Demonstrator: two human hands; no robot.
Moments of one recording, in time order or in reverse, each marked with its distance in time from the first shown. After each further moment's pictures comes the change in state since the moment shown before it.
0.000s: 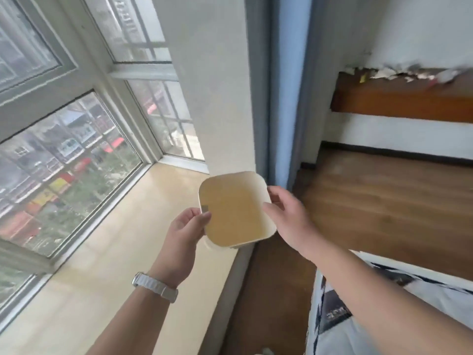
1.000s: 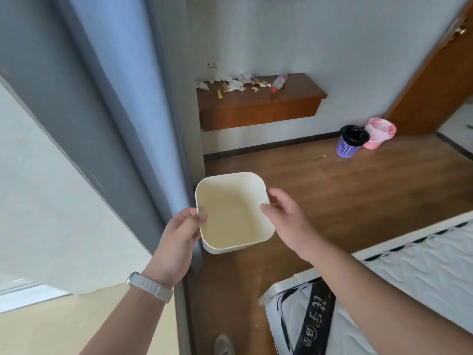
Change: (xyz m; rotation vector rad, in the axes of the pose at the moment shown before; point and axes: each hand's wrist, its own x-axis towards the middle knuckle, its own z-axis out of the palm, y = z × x) left_hand 0.361 0.002 0.205 -0.089 -0.627 -0.236; right_hand 0.209 0.020 -0.177 -0.016 0.631 0.296
